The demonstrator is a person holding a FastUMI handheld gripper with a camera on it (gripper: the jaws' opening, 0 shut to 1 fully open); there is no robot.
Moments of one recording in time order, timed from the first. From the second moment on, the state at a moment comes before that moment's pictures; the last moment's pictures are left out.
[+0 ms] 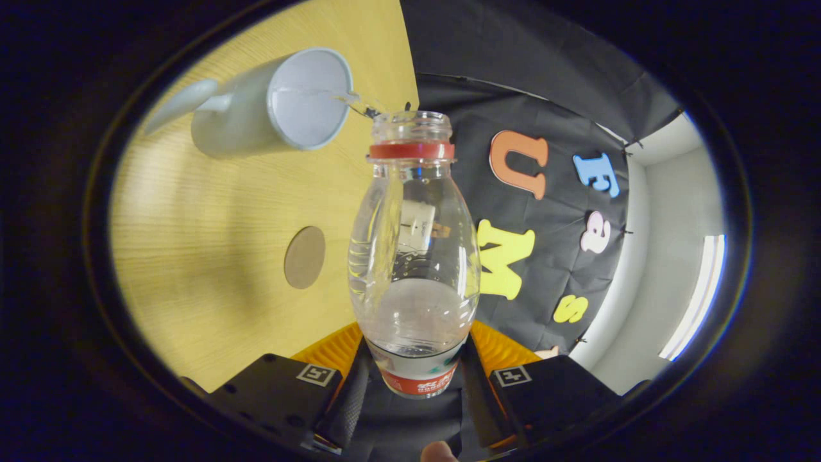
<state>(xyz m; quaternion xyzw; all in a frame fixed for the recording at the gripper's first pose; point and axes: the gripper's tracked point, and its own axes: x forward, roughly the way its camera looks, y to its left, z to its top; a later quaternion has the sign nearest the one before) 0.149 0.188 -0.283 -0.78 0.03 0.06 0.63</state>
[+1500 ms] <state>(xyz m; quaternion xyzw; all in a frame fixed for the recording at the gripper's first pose) 0.156 0.203 -0.252 -0.82 0.03 0.05 0.58</state>
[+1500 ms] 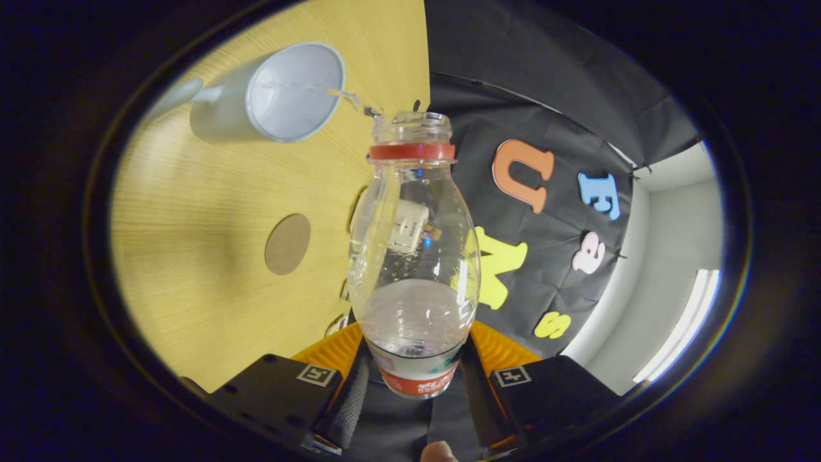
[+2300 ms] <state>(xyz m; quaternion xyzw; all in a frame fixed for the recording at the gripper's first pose) 0.161 0.208 -0.239 -0.83 0.02 0.04 0.55</state>
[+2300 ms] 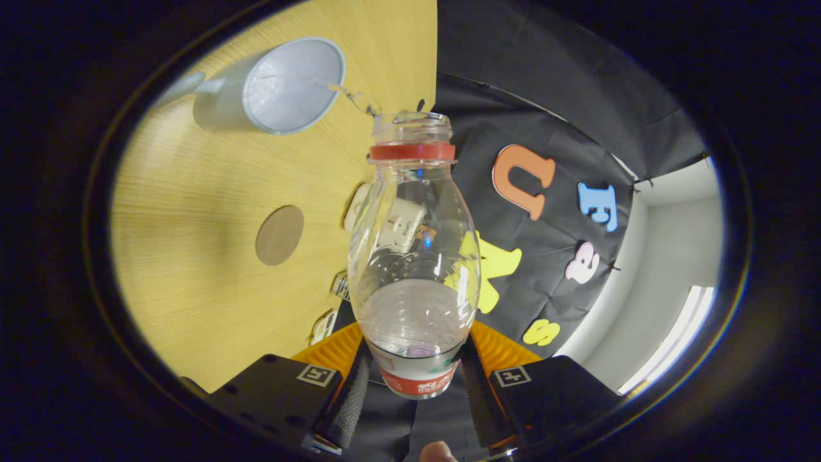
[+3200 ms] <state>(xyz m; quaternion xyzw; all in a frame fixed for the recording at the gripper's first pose) 0.159 0.220 -0.226 -0.86 0.01 0.04 0.52</state>
